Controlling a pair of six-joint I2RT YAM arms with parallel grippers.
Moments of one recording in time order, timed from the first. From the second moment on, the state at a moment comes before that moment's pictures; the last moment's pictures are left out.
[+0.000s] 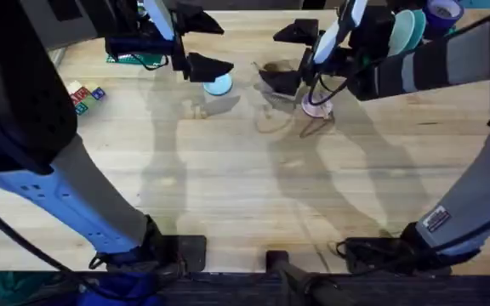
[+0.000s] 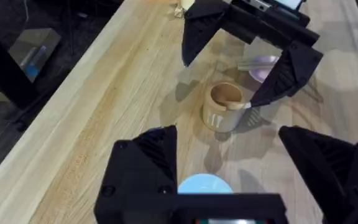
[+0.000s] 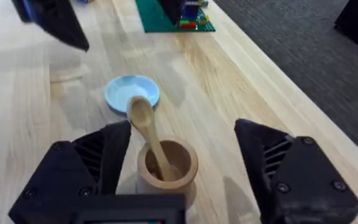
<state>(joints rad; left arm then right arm) 0.11 1.93 1.34 -0.55 1.22 1.13 0.18 2.02 0.98 0.69 -0.91 -0.45</state>
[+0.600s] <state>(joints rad) 0.11 1.93 1.34 -0.55 1.22 1.13 0.18 1.71 0.98 0.56 -0.97 -0.13</state>
